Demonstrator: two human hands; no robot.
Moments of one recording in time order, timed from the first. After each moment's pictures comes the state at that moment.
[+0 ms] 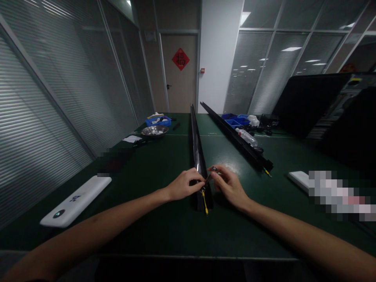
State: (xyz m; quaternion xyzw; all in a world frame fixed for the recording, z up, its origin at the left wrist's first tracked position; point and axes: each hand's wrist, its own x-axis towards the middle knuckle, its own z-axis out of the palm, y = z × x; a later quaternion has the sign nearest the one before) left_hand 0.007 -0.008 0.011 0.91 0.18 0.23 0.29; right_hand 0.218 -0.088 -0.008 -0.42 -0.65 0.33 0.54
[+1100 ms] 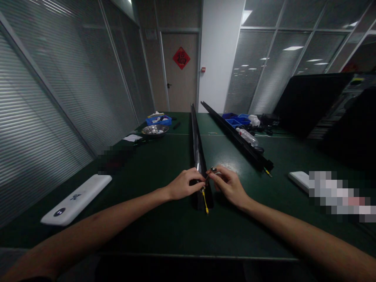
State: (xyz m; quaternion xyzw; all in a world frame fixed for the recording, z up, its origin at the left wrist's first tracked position) left_hand 0.007 -0.012 0.012 0.91 0.18 0.24 0.28; right_hand 0.218 -0.089 -0.003 -0.41 -0.66 0.34 0.54
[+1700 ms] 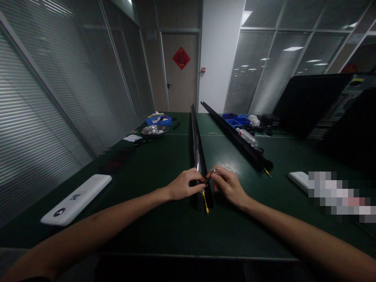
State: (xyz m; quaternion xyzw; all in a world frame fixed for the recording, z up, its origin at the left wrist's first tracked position) left_hand 0.007 -0.010 0.014 0.92 0.16 0.22 0.28; right_hand 0.218 -0.086 -0.002 -0.36 -0.68 0.36 0.53
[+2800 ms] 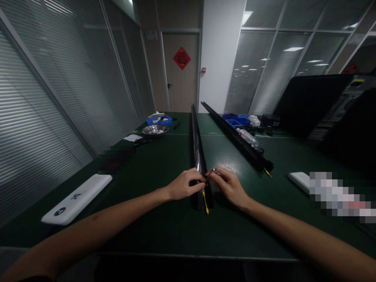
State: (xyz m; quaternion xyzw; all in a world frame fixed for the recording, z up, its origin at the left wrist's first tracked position) left_hand 0.006 -0.012 0.015 0.92 0.17 0.22 0.28; right_hand 0.218 -0.088 -0.001 -0.40 -0.67 0.36 0.52
